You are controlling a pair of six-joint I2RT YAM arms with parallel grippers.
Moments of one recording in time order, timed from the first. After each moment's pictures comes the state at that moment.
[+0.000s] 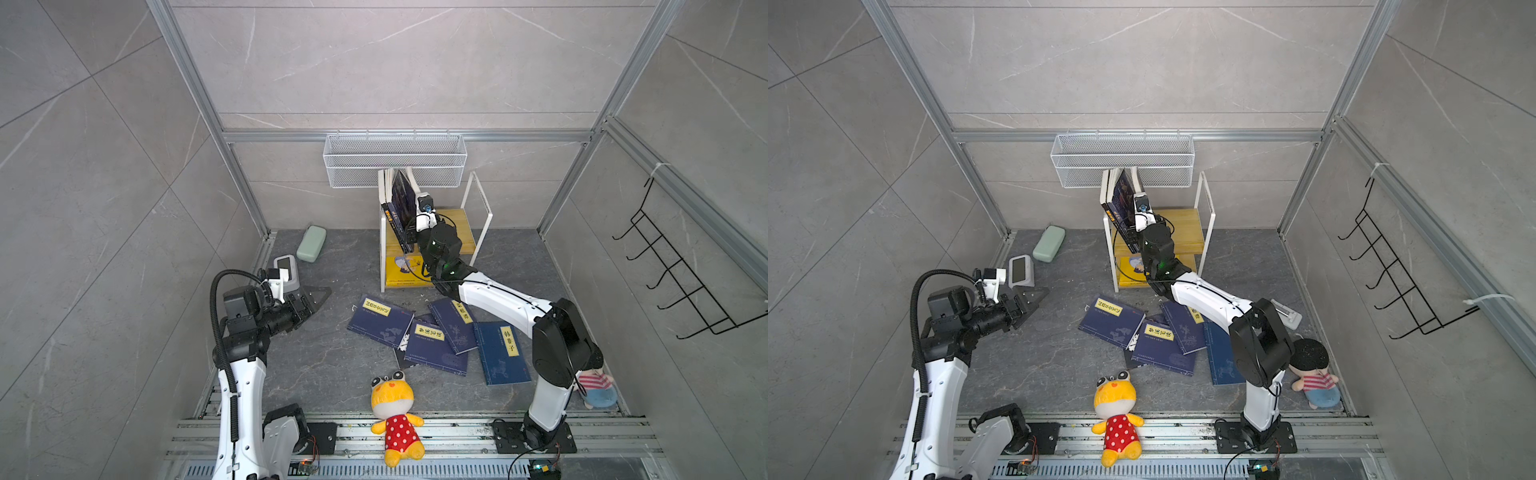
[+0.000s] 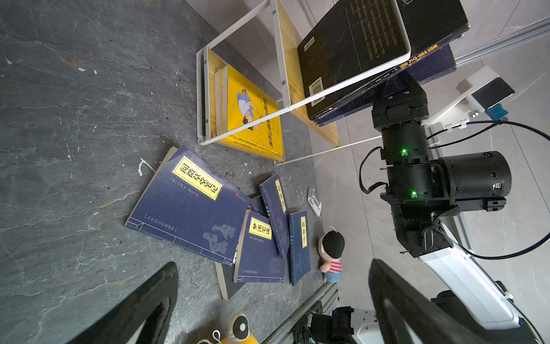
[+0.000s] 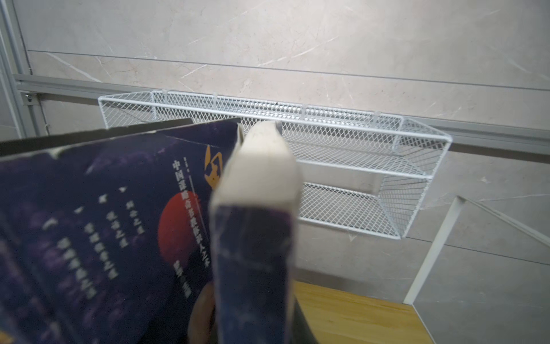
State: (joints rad) left arm 0.26 0.85 0.83 -0.62 0.98 -0.50; right arm 0.66 1.85 1.46 0.53 0.43 -0.16
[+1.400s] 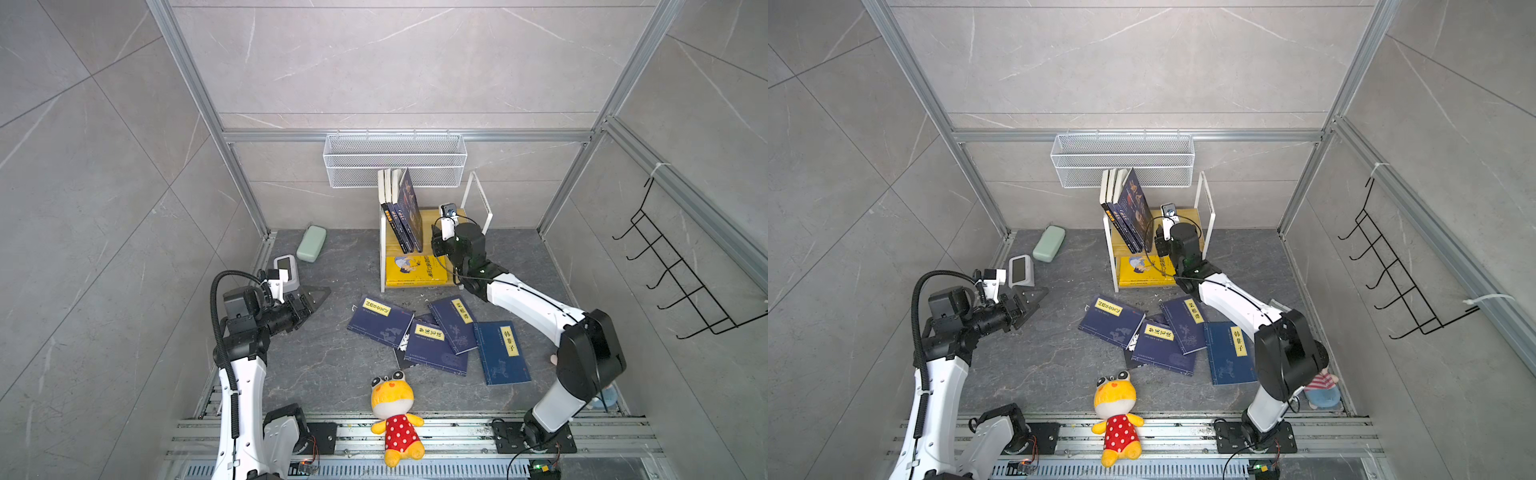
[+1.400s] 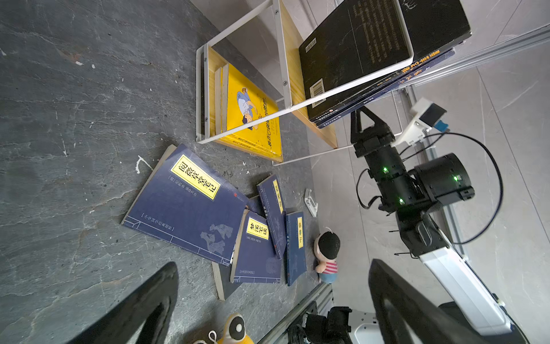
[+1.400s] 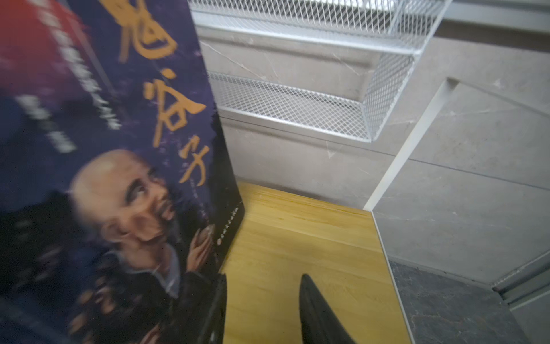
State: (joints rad) left arm 0.28 0.86 0.82 -0.60 1.00 -0.52; right arm 0.49 1.74 1.35 0.19 0.27 -0.07
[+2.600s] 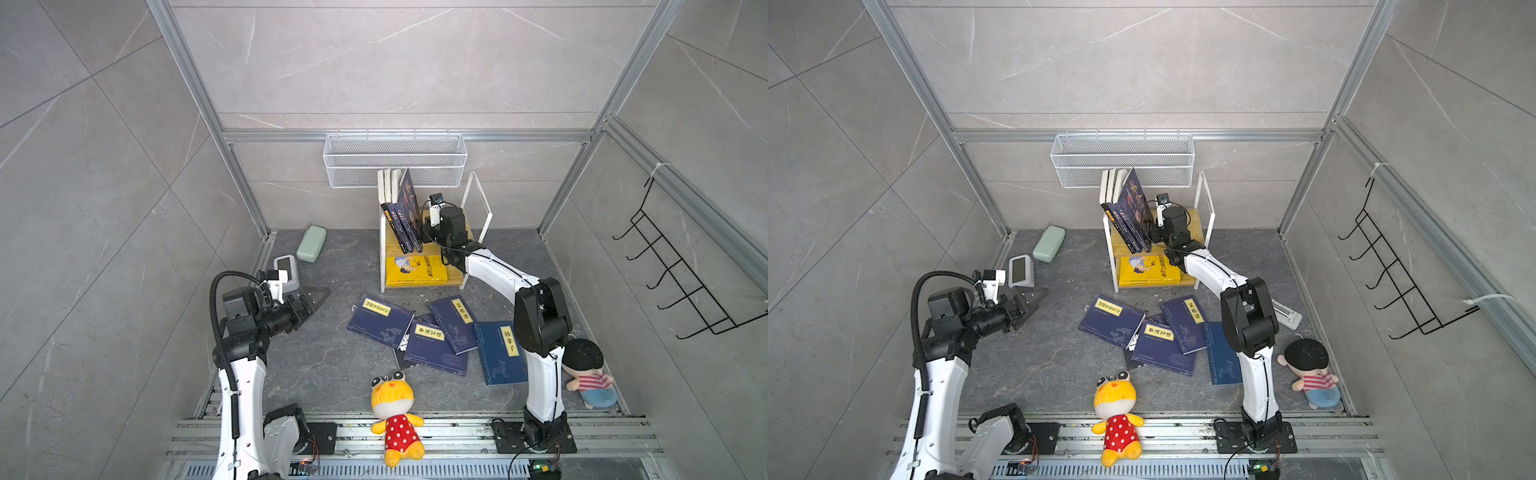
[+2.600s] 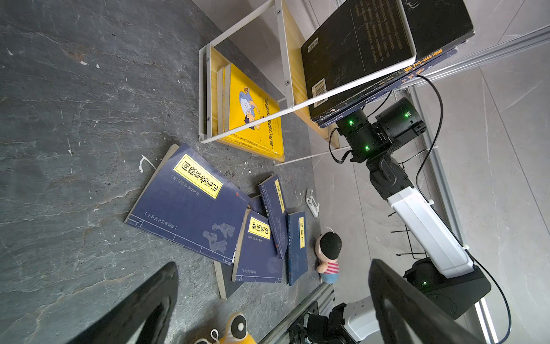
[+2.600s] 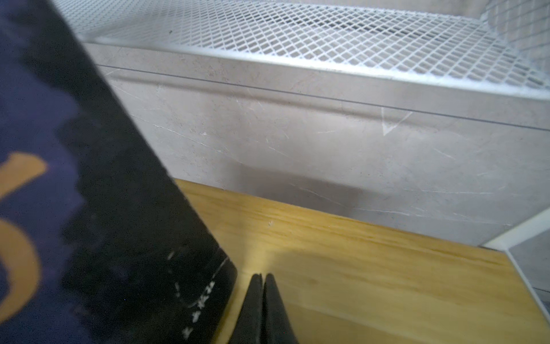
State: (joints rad) left arm 0.29 0.86 0.82 -0.61 1.00 -0.51; right arm 0.43 2.11 1.73 0.08 0.12 0.00
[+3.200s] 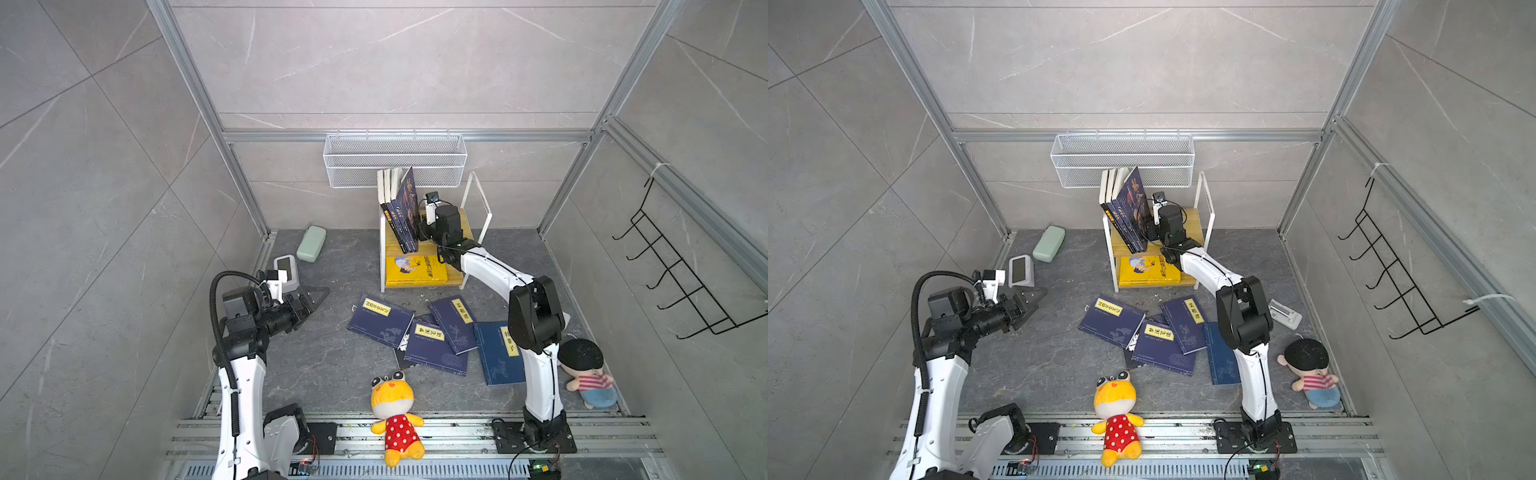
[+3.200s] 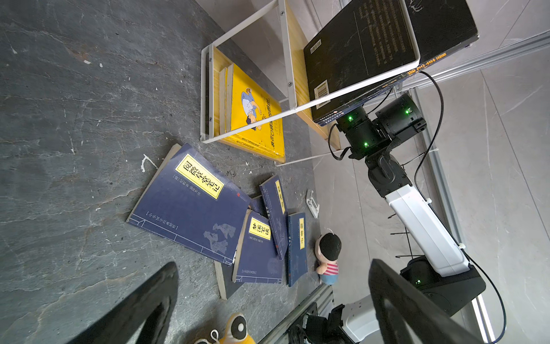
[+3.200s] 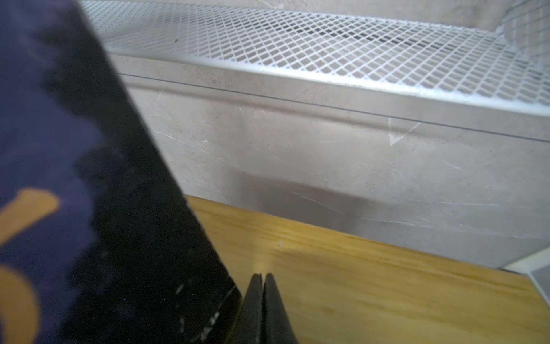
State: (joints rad) left arm 0.29 0.87 0.82 -0.61 1.00 -0.51; right arm 0.44 2.14 1.78 0.08 0.15 -0.01
